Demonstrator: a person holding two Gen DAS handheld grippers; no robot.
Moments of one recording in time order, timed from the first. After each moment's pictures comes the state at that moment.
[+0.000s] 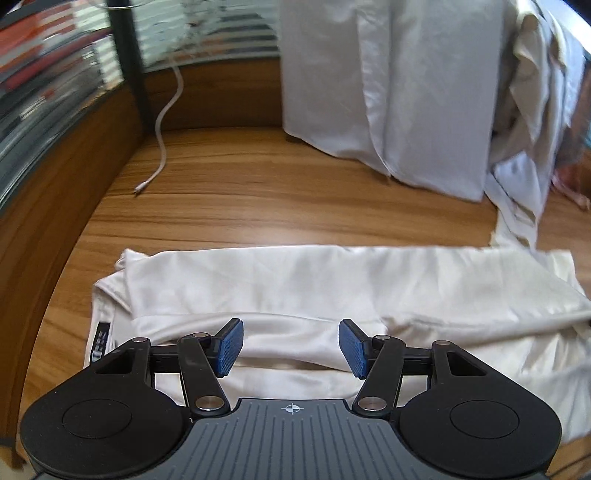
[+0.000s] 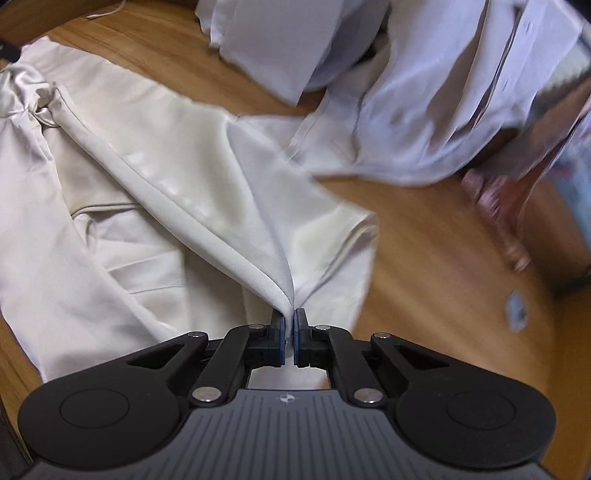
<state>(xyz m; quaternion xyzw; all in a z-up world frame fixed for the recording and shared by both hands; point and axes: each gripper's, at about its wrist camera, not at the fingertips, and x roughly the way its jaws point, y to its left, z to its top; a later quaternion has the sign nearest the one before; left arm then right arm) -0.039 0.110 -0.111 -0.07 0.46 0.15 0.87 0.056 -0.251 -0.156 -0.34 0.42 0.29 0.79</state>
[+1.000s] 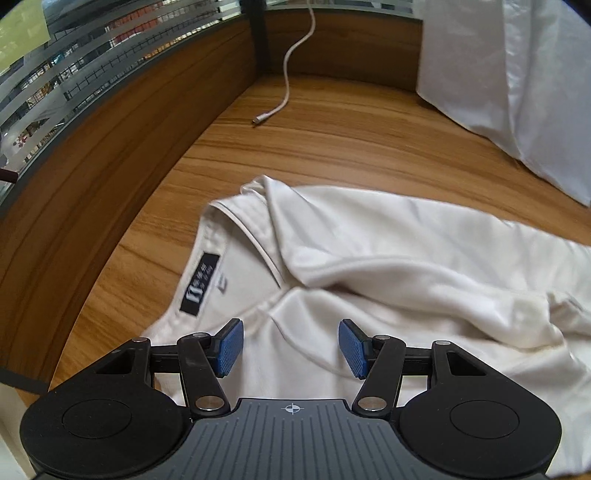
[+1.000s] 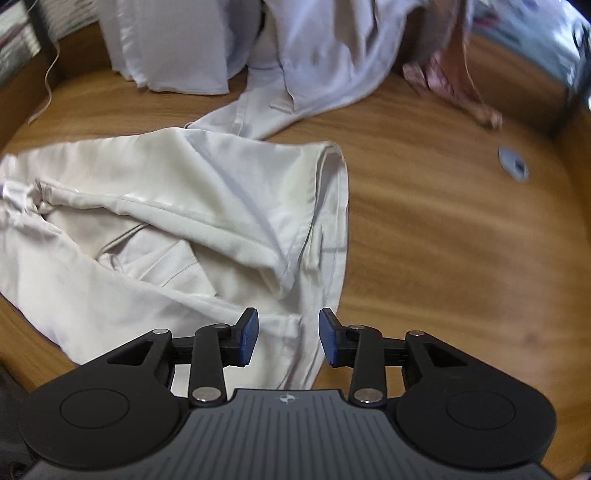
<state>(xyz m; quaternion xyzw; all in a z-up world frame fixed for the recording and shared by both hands) -0.071 0.188 -0.158 -0.10 0.49 0.27 0.82 0.039 -0.310 -0.151 -0.10 0.54 0.22 0.81</state>
